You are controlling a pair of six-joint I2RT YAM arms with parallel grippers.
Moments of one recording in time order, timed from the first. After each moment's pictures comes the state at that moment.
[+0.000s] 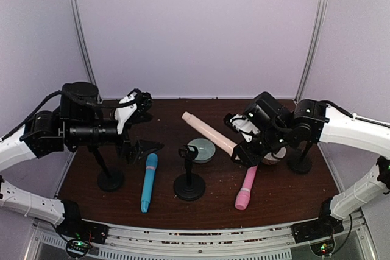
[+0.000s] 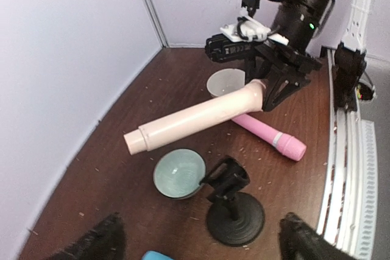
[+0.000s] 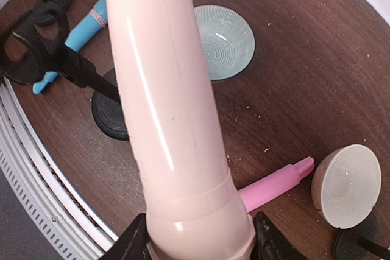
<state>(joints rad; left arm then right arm) -1.05 0.97 1.05 -0.47 0.02 0.22 1.01 1.36 1.24 -0.86 0.14 0.22</state>
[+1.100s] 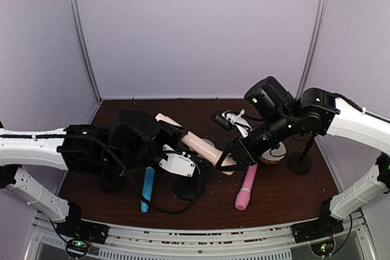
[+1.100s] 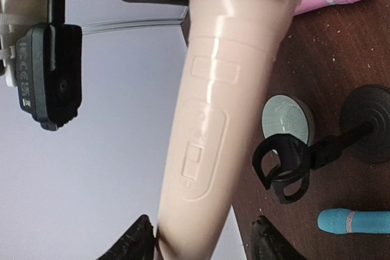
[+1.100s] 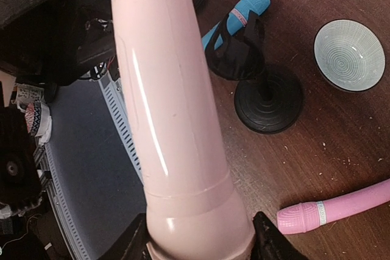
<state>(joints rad) -1.38 1.30 1.19 -0.41 -0.62 1.20 1.06 1.36 1.40 -0.90 -0.30 0.33</state>
